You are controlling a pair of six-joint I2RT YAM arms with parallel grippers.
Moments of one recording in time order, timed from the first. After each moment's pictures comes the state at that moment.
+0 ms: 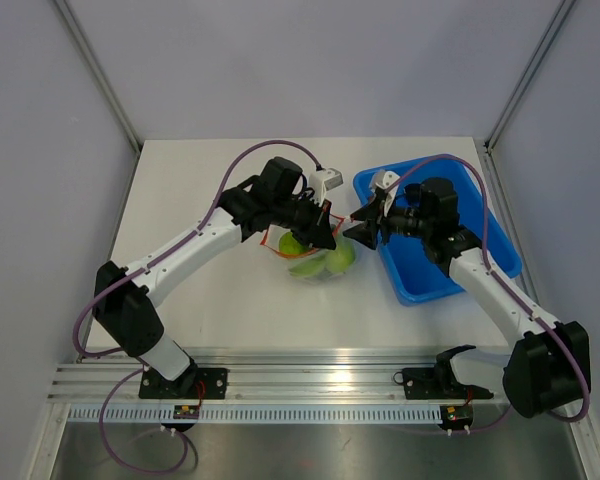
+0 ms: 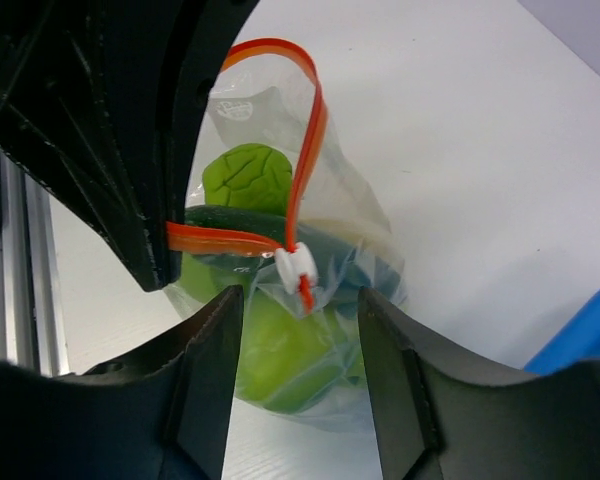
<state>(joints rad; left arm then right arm) -0.72 1.58 1.46 -0.59 0.59 -0.19 0.31 1.21 0.88 0.01 -0.86 -0.24</state>
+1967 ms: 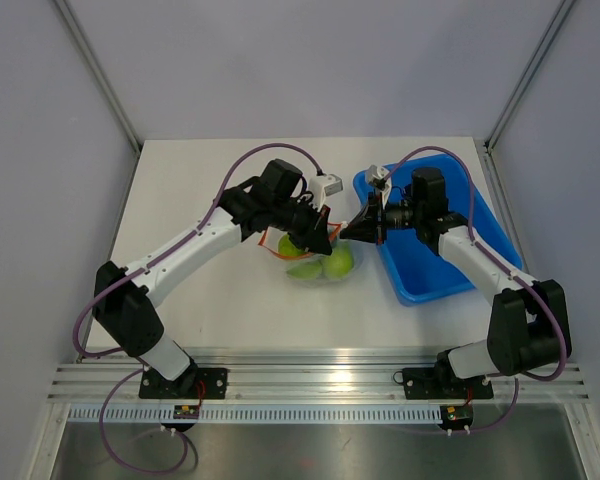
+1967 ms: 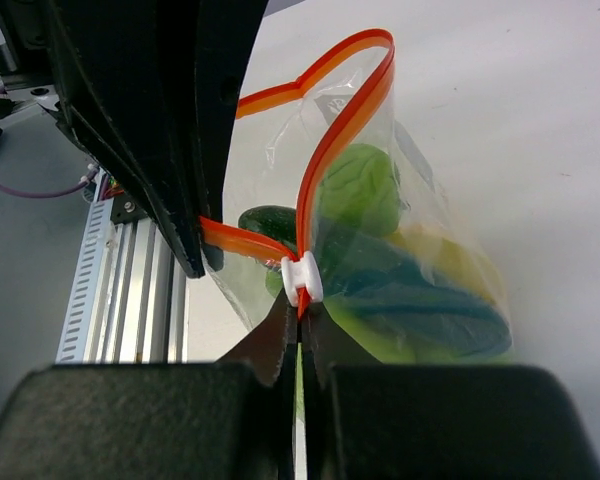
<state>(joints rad) -0.72 1.58 1.46 -0.66 0.60 -0.12 0.26 1.42 0.97 -0.02 -1.21 -0.16</state>
